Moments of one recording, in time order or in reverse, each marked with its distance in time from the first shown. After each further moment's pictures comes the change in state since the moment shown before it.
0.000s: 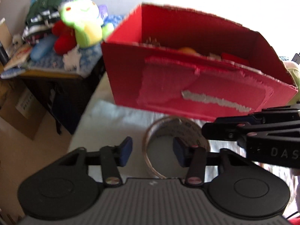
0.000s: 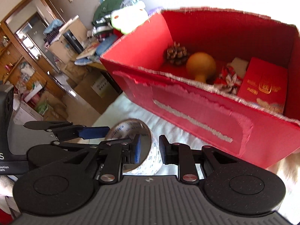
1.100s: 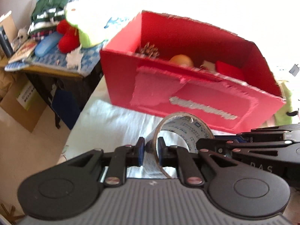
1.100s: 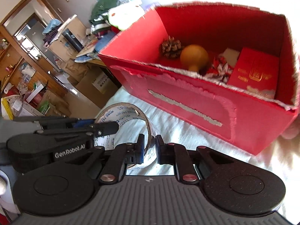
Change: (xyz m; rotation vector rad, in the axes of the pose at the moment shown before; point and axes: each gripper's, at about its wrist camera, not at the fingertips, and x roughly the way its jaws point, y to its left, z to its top) left arm -0.040 -0.021 0.004 -0.033 -0.052 0.002; right arm -0.025 -0.007 -0.009 0.016 0.007 0.015
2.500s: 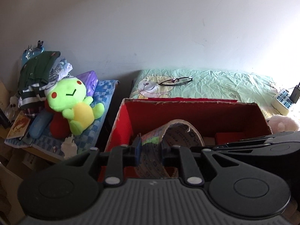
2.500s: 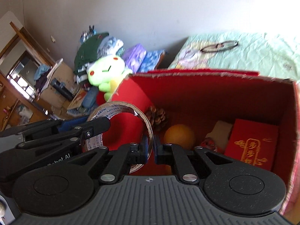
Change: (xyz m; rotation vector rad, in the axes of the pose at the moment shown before) left arm 0.024 -0.019 0.131 0.167 -0.196 0.043; right arm 0.027 -0.048 0.112 0.144 -0.143 0.011
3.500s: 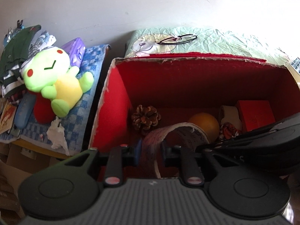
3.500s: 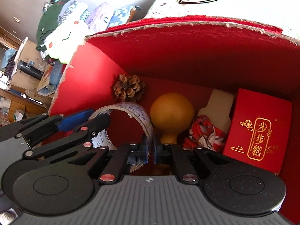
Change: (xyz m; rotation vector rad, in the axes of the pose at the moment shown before) left arm 0.088 0.008 -0.007 0.092 0.218 -0.039; right arm 0.054 -0.013 0.007 0.119 0.273 -0.164
